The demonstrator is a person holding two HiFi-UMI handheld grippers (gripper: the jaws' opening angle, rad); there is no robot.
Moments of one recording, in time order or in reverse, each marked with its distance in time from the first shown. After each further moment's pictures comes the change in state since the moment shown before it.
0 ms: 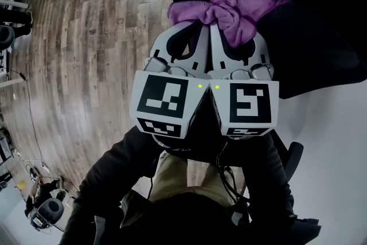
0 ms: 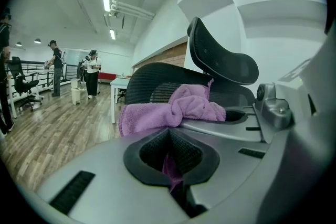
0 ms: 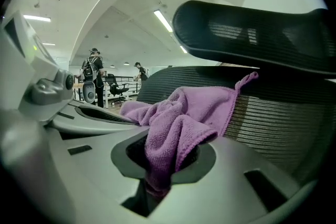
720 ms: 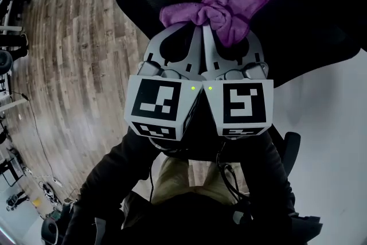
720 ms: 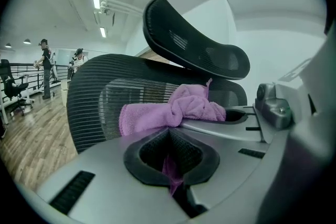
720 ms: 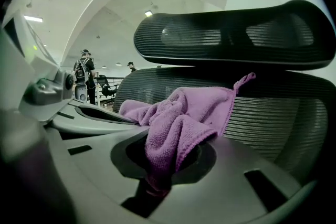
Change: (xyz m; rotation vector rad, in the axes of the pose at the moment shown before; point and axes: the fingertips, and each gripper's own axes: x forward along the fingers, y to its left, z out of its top) left arm 0.033 -0.074 0.002 0.047 0.024 -0.070; right arm -0.042 -0.069 -0.017 0.044 -0.003 -0.075
